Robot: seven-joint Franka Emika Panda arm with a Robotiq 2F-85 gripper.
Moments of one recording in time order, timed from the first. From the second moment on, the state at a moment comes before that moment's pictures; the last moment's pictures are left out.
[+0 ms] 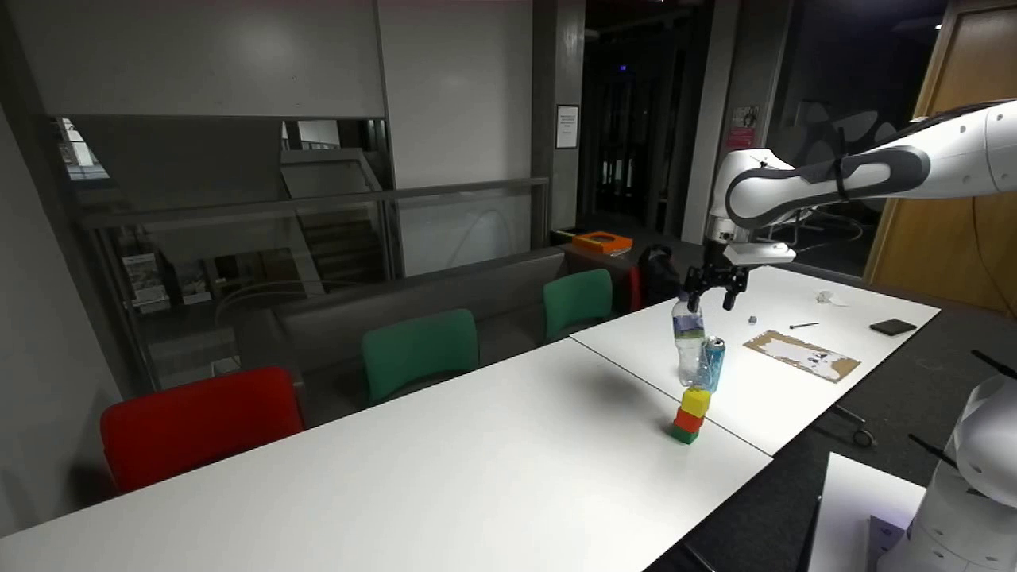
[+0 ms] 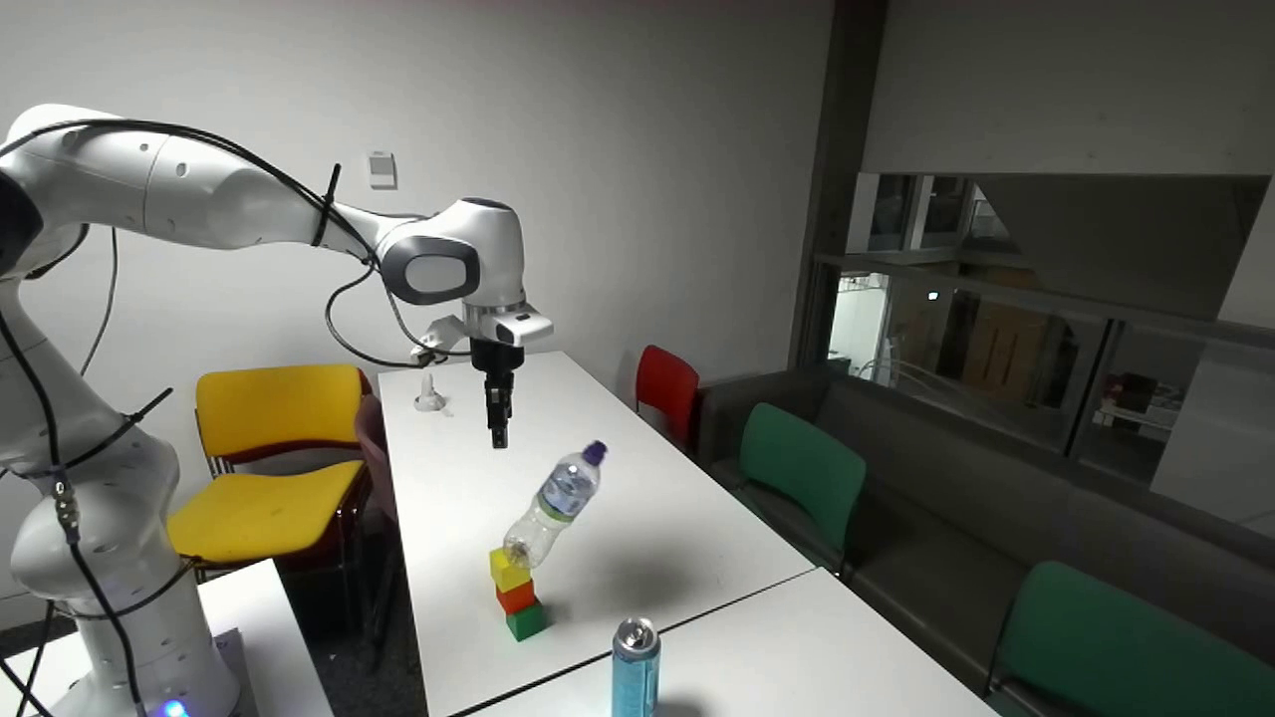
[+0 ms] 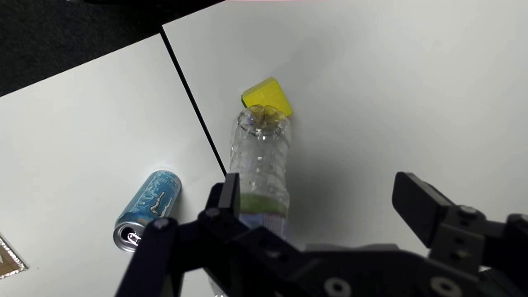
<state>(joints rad) -0.20 -0.32 -0.12 -2.25 0.01 1.97 0.29</state>
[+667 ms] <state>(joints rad) -0.20 -0.32 -0.12 -2.25 0.01 1.97 0.29</state>
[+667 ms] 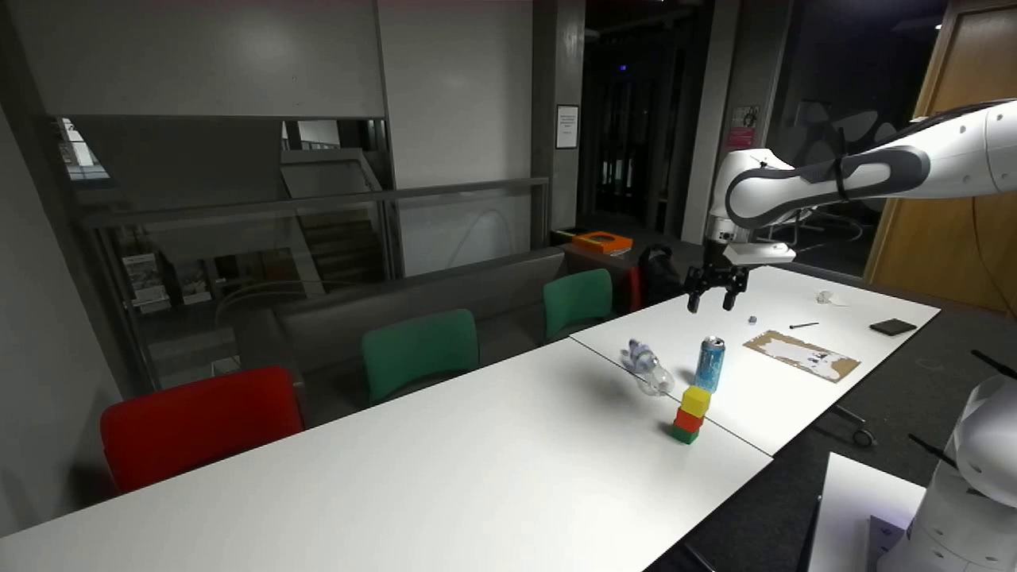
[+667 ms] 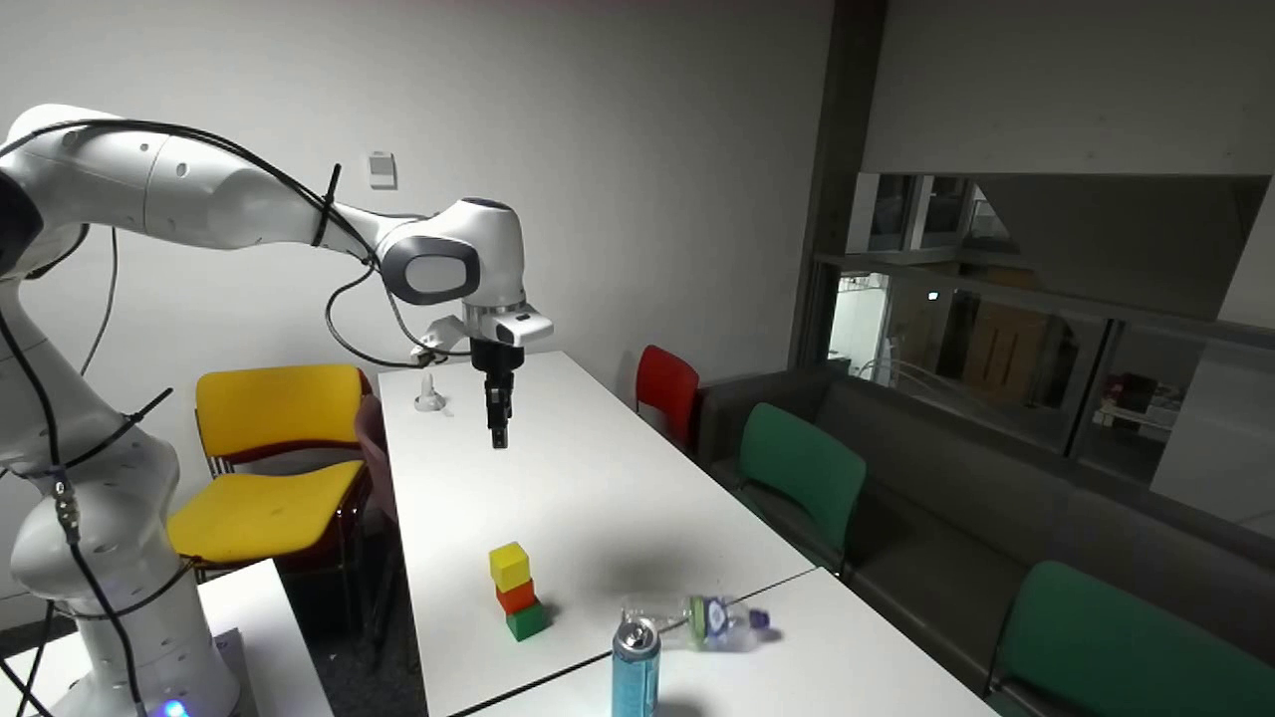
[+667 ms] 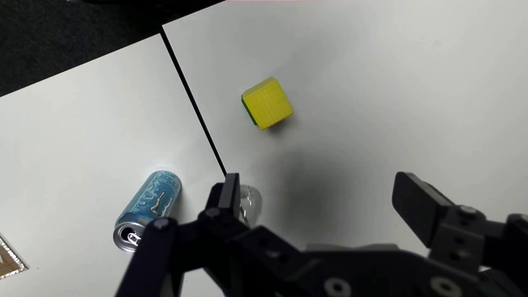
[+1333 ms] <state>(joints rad) -0.20 -0.39 -0.12 -2.27 0.01 2.03 0.29</state>
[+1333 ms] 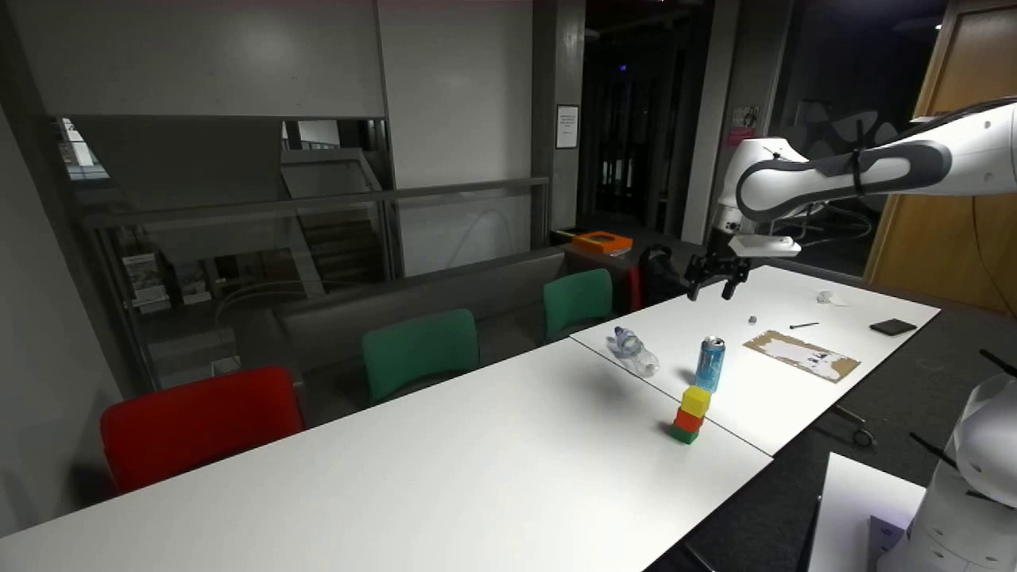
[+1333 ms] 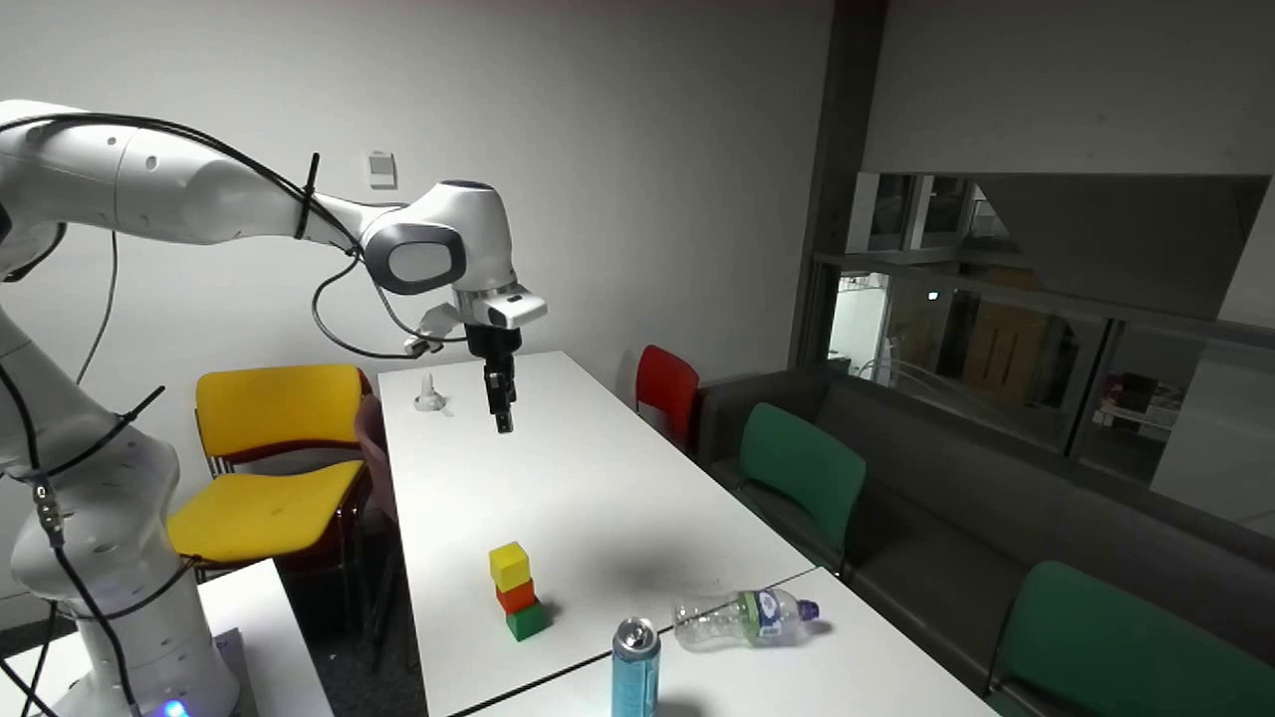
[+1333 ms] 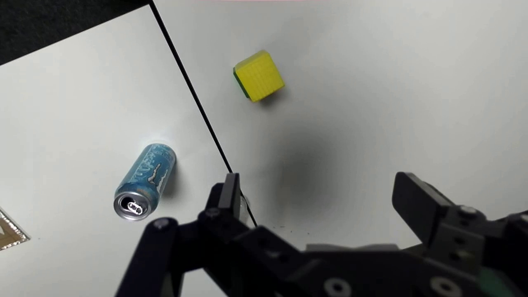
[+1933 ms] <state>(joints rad) -0.20 -0.65 -0.09 -2.45 -0.05 2.18 0.29</state>
